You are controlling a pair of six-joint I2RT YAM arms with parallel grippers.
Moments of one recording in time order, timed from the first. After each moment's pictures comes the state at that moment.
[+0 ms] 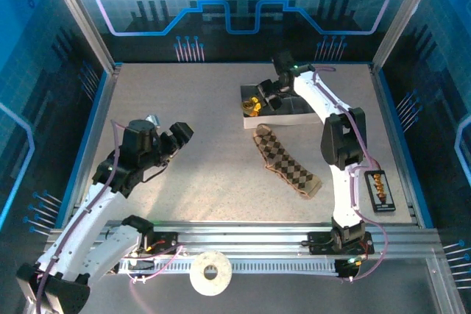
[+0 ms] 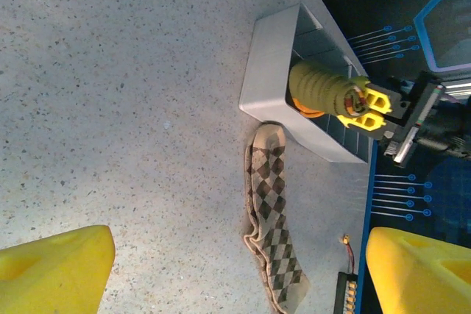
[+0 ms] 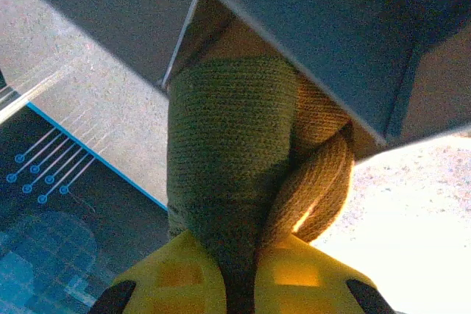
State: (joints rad) left arm -0.30 0.81 0.80 -0.59 0.15 -1.05; right arm 0.32 2.19 1.98 -0.96 -0.58 1.33
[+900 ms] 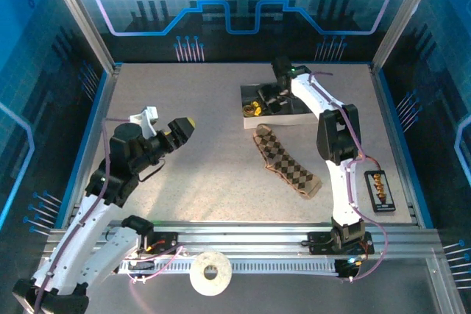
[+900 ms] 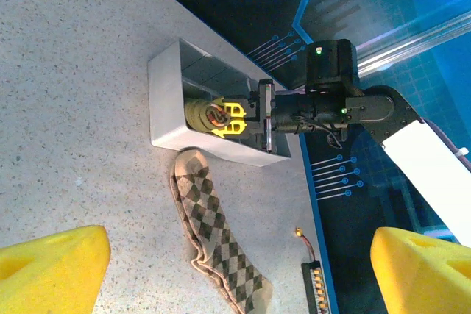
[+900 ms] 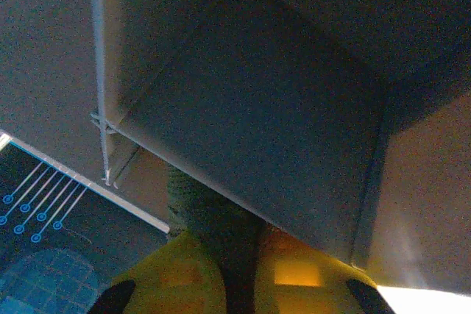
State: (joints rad) left arm -0.30 0.71 0.78 -0.39 0.24 -0.90; right arm 0.31 2.28 2.00 -0.96 -0.59 1.37
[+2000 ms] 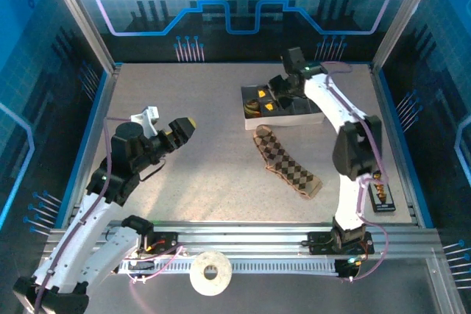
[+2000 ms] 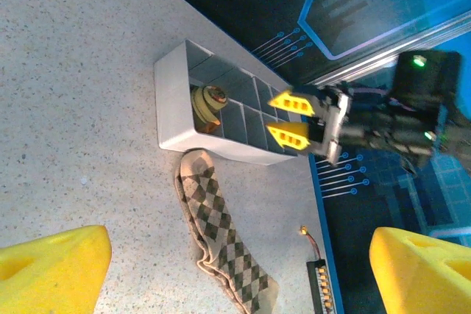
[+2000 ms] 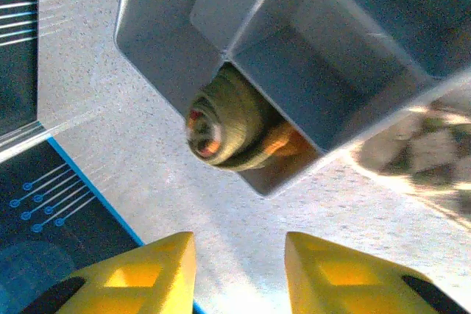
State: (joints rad) left arm -0.30 0.72 0.78 -0.41 0.24 -0.90; right arm 0.31 1.84 1.65 -0.83 -0.32 1.22
